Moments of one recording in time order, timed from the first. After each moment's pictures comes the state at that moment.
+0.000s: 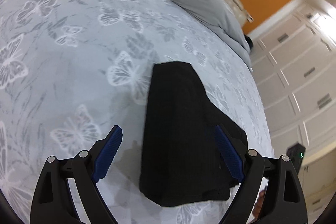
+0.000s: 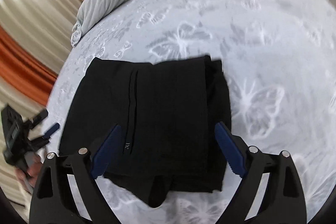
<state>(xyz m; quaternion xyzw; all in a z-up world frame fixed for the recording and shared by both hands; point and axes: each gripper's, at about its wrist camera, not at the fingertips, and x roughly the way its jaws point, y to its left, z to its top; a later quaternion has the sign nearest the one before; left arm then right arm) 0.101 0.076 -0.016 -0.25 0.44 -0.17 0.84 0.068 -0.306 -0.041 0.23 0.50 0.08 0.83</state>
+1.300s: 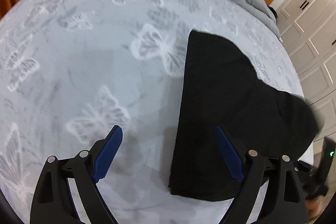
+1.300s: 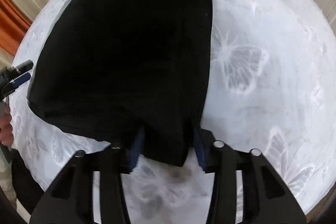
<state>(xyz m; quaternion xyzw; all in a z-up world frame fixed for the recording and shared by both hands) 0.114 0.062 -0.065 -0.15 0.52 -0.10 0.84 0.017 -0.277 -0.054 0.00 0.56 0.03 0.82</state>
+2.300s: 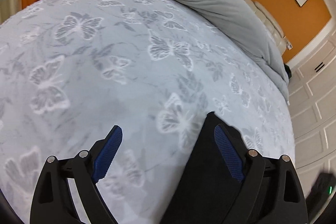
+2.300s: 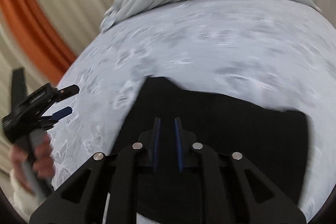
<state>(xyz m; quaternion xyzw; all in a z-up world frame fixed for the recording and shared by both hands) 0.142 0.123 -0.004 -0.26 0.43 0.01 0.87 0.129 -0.143 -0.013 0.06 0.47 0.17 0.87</state>
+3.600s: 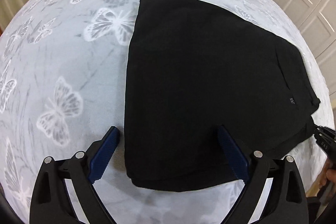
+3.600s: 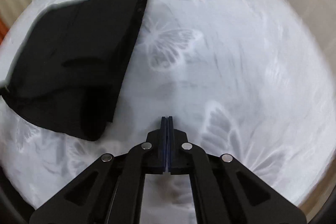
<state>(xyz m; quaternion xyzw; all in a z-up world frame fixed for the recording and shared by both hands) 0.101 -0.001 -0.090 -0.01 0.55 -0.14 0.82 -0.013 -0.364 -0.050 0.08 0.52 -0.05 0.85</state>
